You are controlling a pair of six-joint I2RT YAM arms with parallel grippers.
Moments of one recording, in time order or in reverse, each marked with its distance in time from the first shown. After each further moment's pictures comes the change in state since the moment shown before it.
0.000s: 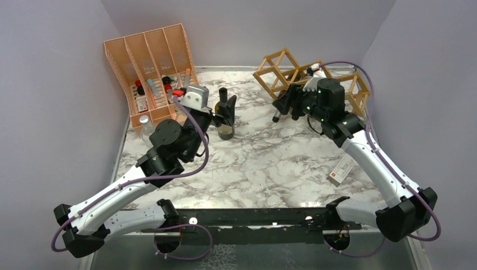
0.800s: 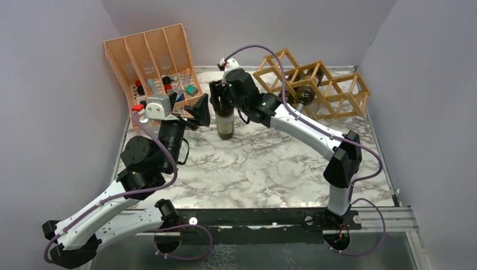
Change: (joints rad) left arm 0.000 -0.216 -0.081 0.027 -0.195 -0.019; right arm 0.497 0.681 0.662 -0.016 0.360 -0.159
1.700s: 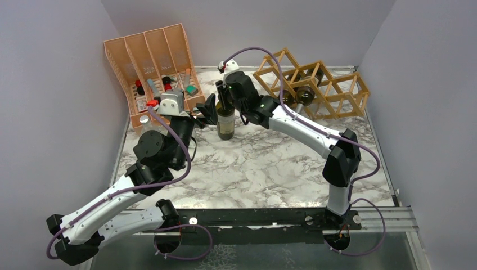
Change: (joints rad) left arm 0.000 0.064 0.000 0.006 -0.014 0.013; right arm -0.005 0.019 -0.050 0.070 0.081 -0.097
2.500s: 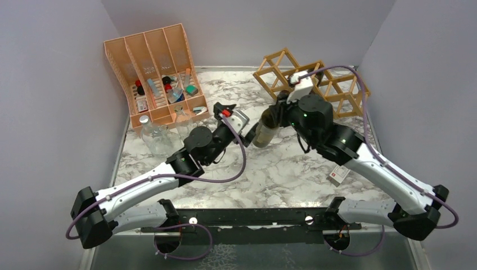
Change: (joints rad) left arm 0.000 0.232 -0.158 0.178 0.441 0.198; right arm 0.002 -0.714 -0.480 -0.121 0.150 0.046
